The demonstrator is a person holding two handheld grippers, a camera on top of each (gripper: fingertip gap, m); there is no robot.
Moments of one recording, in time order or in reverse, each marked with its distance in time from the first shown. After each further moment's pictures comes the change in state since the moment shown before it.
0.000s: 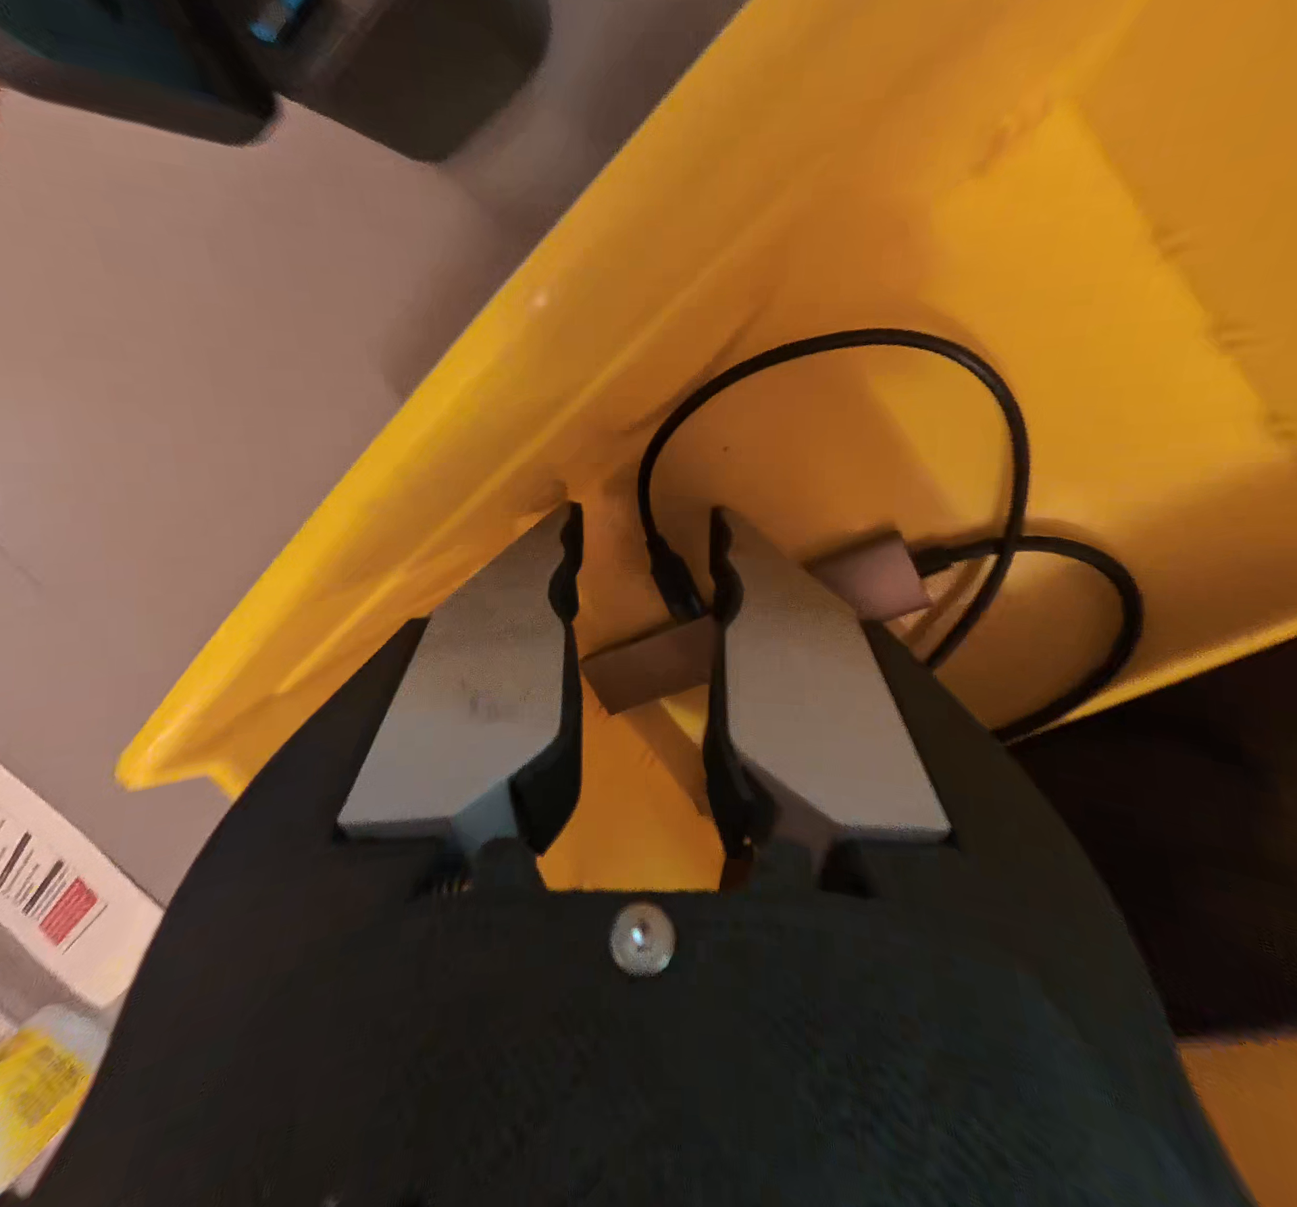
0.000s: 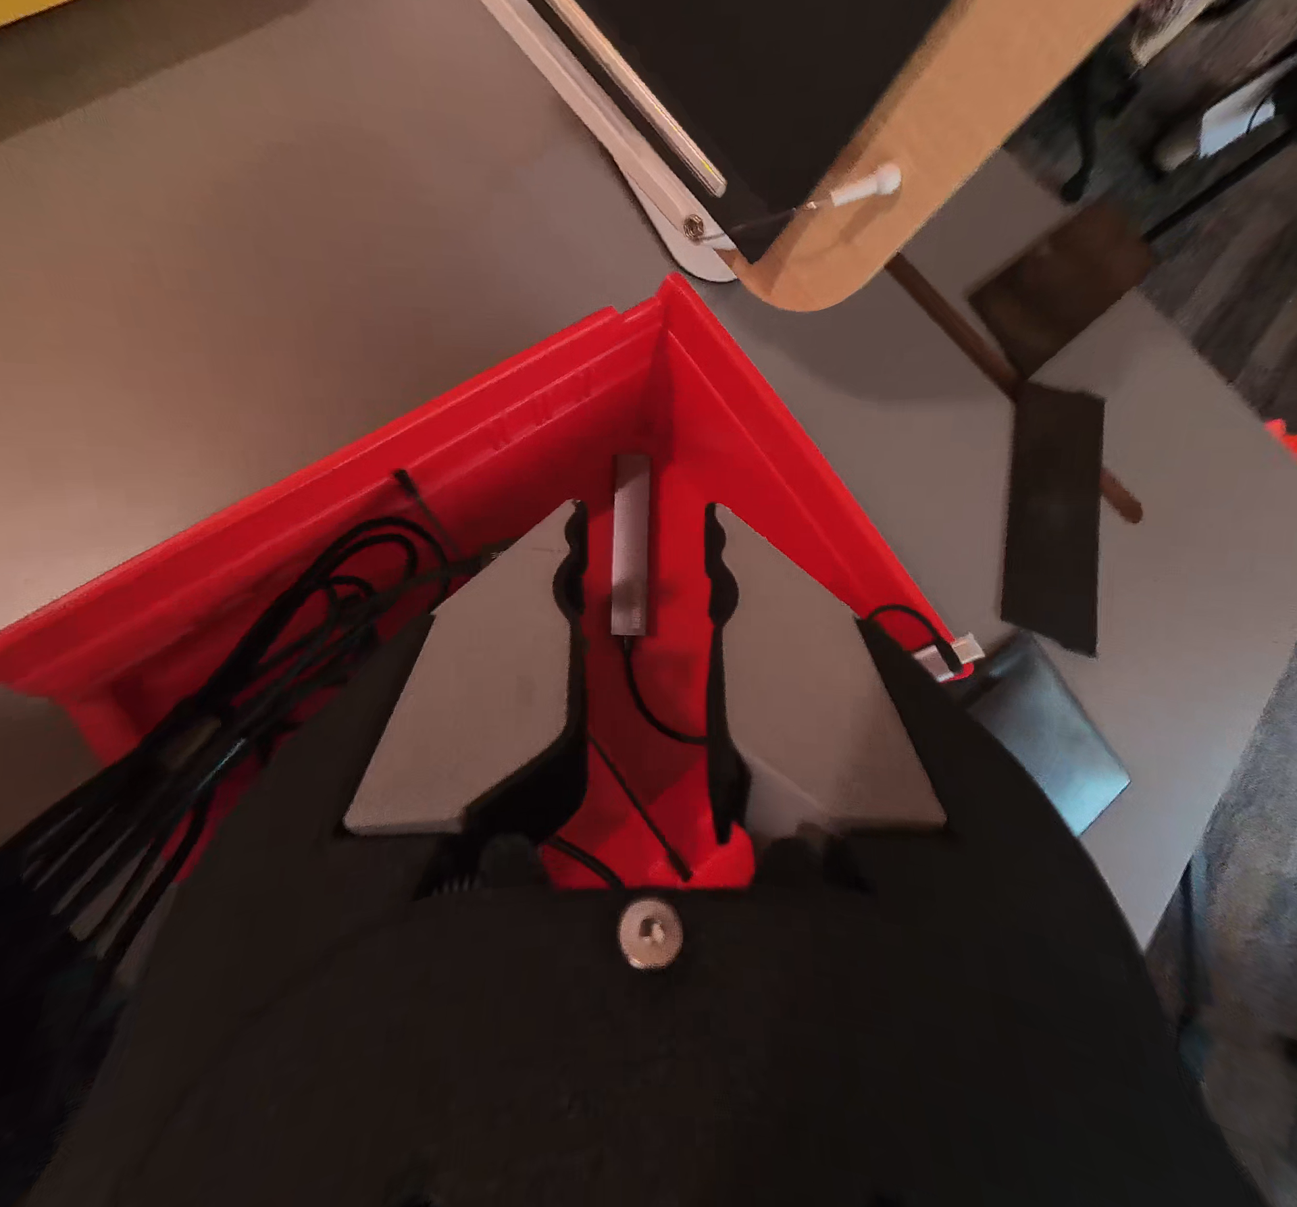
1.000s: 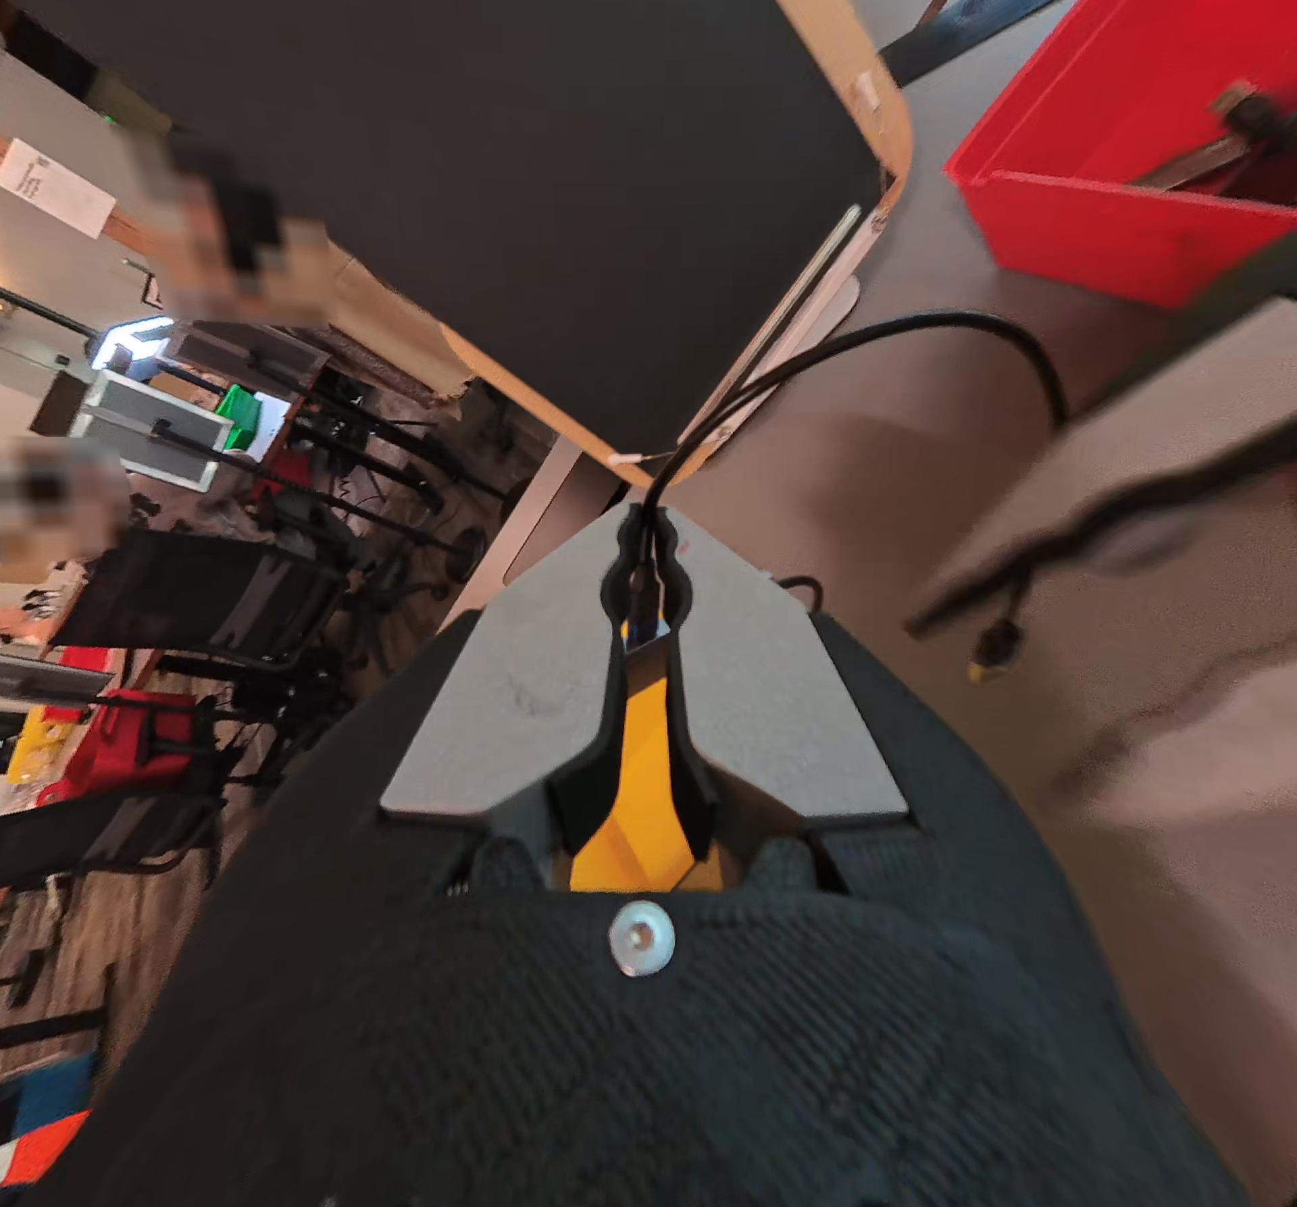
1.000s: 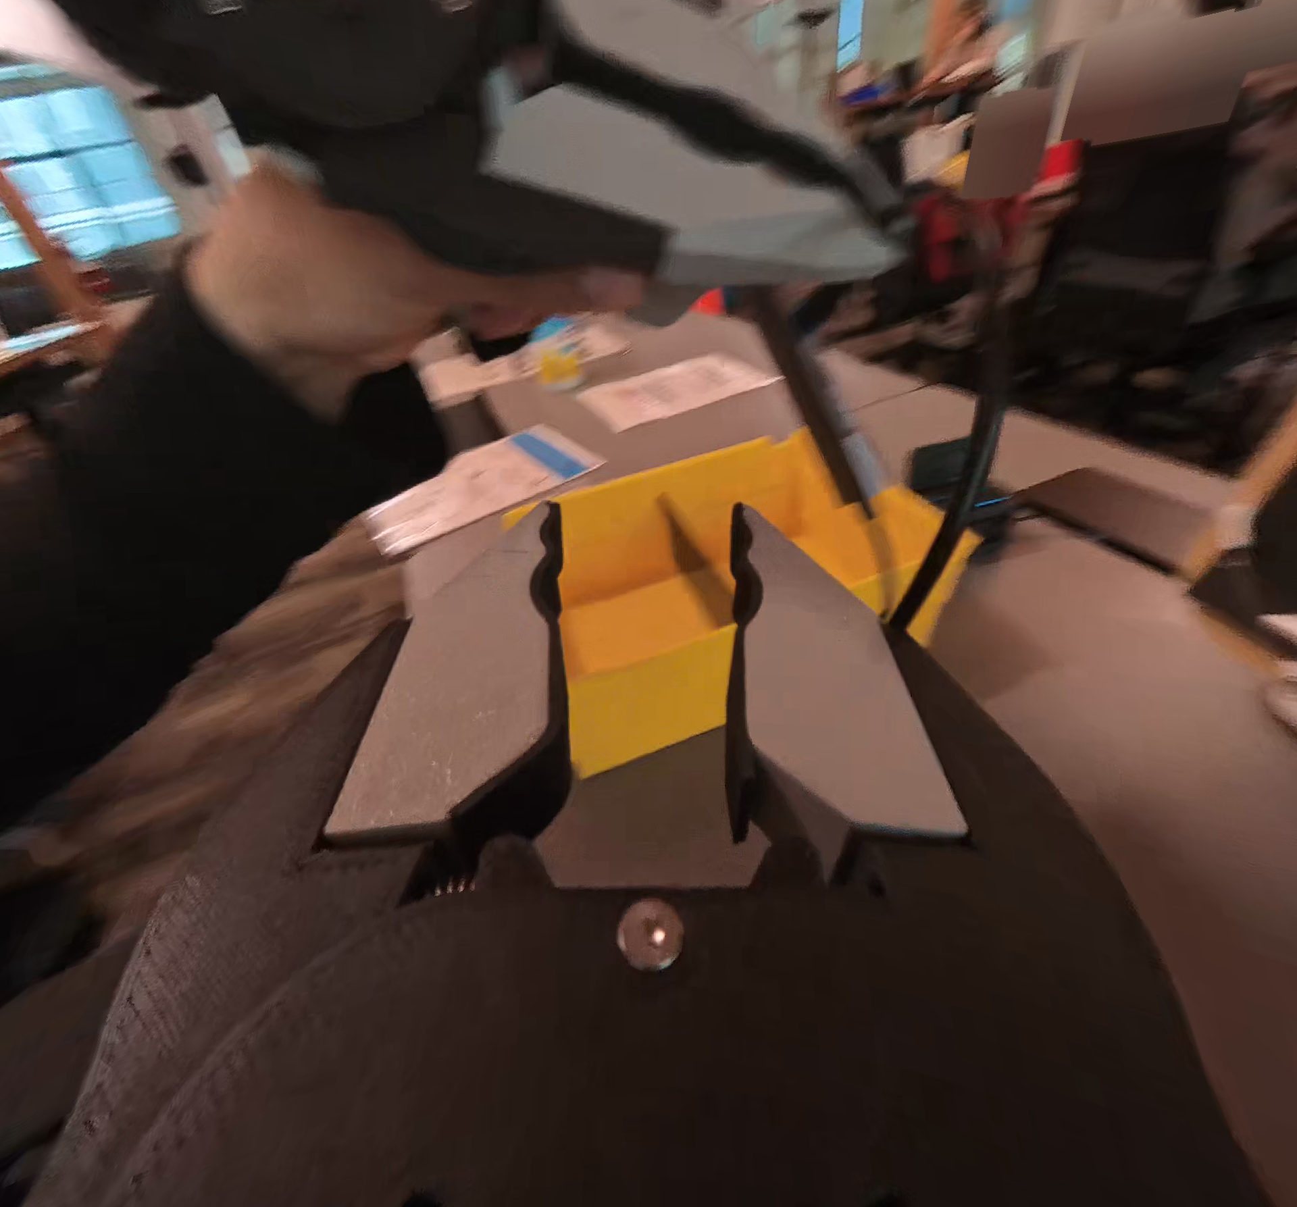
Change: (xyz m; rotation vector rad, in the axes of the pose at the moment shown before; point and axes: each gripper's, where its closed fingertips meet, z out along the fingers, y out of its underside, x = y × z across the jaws) left arm 0.153 -0.114 -0.321 0.817 -0.310 0.286; right arm -0.306 -0.228 0.003 0.753 -0.499 0.161
